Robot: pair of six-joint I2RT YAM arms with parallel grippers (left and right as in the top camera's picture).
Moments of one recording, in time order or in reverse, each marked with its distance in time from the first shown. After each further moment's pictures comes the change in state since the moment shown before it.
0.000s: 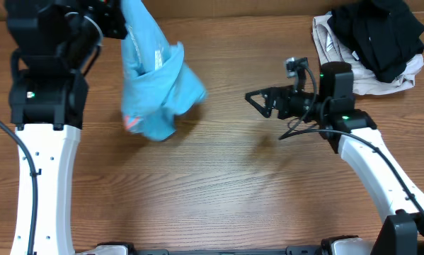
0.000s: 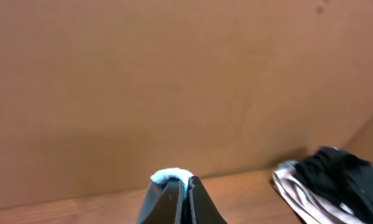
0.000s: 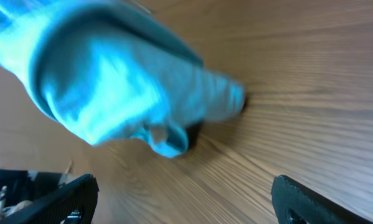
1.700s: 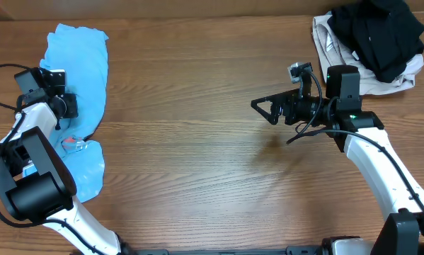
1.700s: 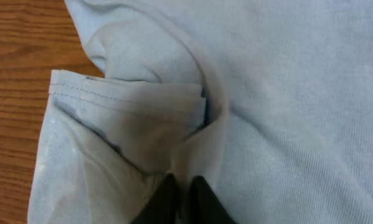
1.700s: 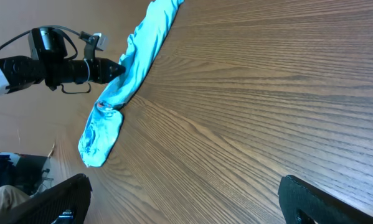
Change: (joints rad) left arm 0.488 0.576 -0.413 0.148 -0.287 0.512; right arm -0.059 0.000 0.000 -0.130 -0.025 -0.185
